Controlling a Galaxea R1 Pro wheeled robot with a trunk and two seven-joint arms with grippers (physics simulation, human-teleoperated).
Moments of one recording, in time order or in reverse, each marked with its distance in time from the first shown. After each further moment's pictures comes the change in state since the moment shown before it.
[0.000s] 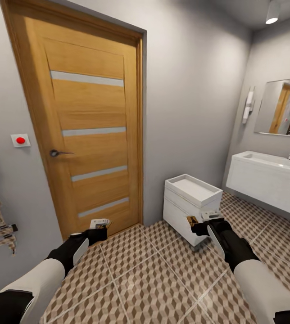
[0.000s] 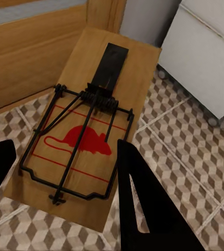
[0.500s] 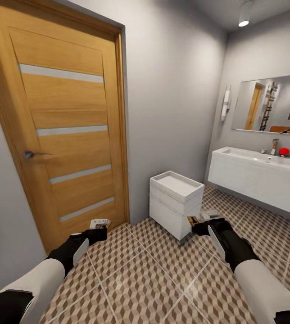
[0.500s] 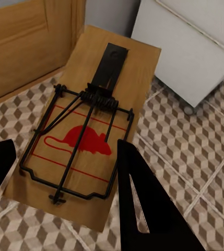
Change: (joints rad) left arm 0.000 0.000 0.000 0.001 -0.002 0.000 0.000; right arm 0.000 -0.004 -0.001 0.000 0.002 -0.001 0.000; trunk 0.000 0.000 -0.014
